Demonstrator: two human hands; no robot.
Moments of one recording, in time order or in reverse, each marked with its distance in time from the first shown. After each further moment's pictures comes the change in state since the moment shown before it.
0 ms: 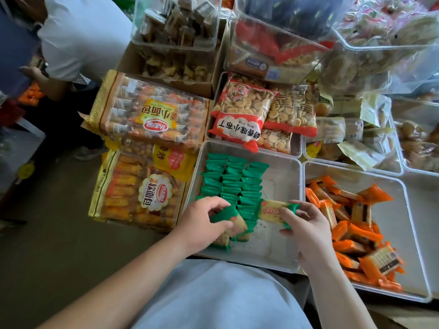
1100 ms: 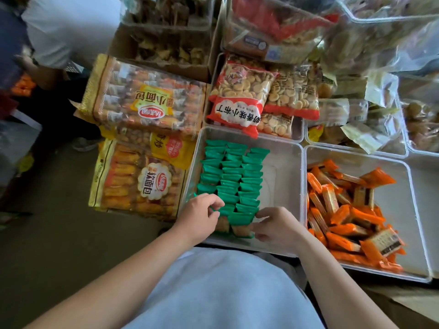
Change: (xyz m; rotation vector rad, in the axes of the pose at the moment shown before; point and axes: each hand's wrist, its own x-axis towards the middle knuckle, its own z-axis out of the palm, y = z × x) left_hand 0.011 -0.049 0.019 0.236 0.007 0.050; right_hand 0.046 0.067 0.018 -0.741 -0.485 0.104
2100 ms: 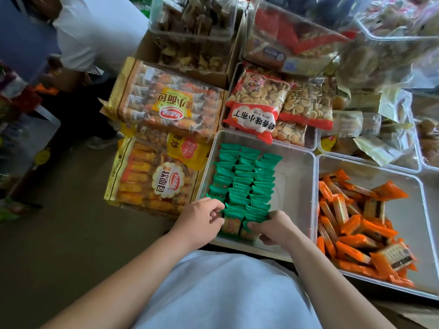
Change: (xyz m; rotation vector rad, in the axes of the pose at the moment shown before) left_hand -0.029 -0.006 -0.023 -0.017 -0.014 -0.019; right_hand 0.004 -0.023 0.021 0.068 0.046 0.127
